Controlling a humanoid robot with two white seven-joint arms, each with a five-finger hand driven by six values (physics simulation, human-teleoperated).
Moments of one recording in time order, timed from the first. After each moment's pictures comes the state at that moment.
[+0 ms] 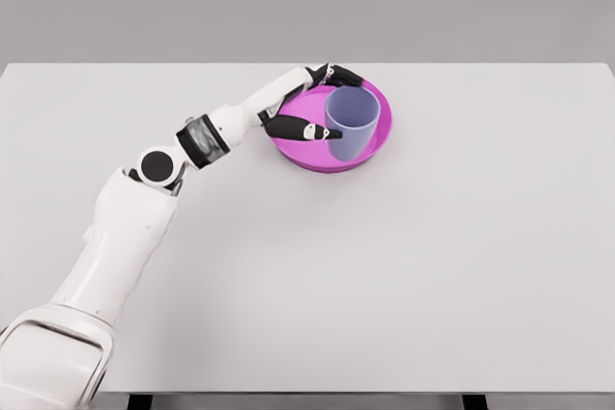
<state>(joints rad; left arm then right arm) -0.67 0.07 -0.38 -0.90 0.07 -0.61 -0.61 -0.01 0.00 -0.07 -0.01 0.08 -0.06 0.08</state>
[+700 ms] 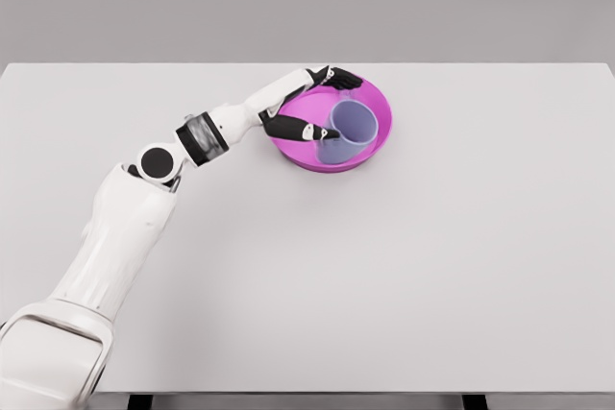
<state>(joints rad) -0.69 0.07 -0.38 -0.87 0.02 -0.61 -0.61 -0.01 0.00 -0.07 -0.01 0.08 -0.06 0.08</state>
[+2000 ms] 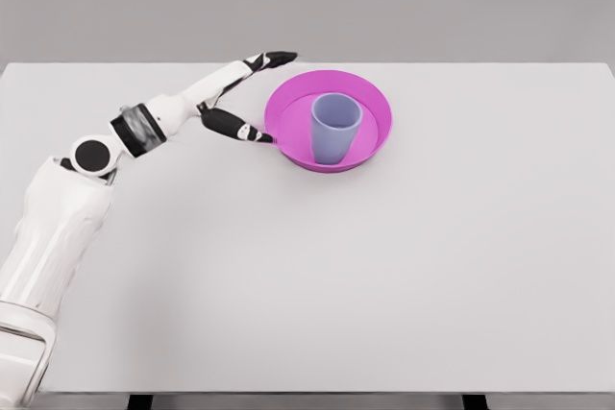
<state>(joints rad) -0.69 0.26 -0.38 -0.91 0.02 -0.61 -0.61 -0.01 0.00 -0.07 -0.01 0.08 -0.06 0.08</state>
